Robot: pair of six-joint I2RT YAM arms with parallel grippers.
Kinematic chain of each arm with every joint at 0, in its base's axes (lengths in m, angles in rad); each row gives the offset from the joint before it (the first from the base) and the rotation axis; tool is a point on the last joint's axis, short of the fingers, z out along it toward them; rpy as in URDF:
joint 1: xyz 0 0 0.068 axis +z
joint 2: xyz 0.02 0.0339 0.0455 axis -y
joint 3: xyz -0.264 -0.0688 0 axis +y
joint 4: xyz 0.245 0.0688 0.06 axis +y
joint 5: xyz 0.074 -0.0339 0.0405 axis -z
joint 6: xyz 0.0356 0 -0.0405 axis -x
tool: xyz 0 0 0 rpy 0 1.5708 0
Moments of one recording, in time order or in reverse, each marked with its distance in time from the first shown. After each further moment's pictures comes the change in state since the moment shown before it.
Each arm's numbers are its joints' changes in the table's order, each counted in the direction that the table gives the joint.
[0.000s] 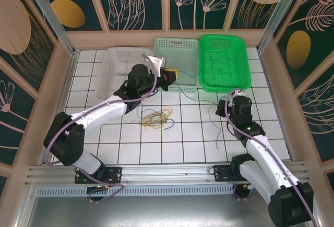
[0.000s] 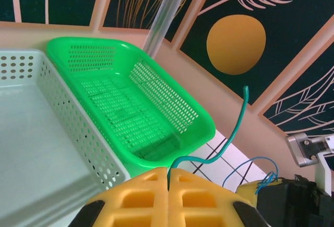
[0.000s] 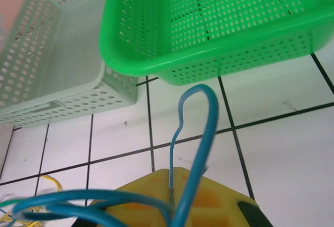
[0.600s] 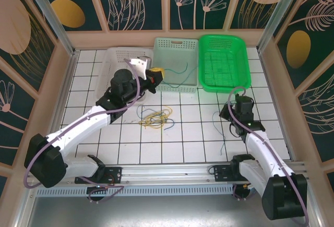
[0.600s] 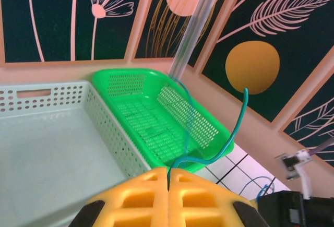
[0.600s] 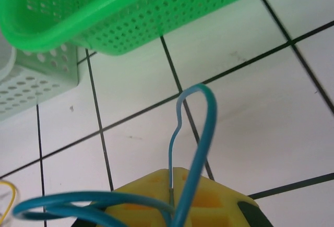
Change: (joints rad) left arm 0.023 0.258 0.100 0.097 -0.106 -0.065; right arm -0.114 -0.113 0.012 0.067 -0.064 -0.044
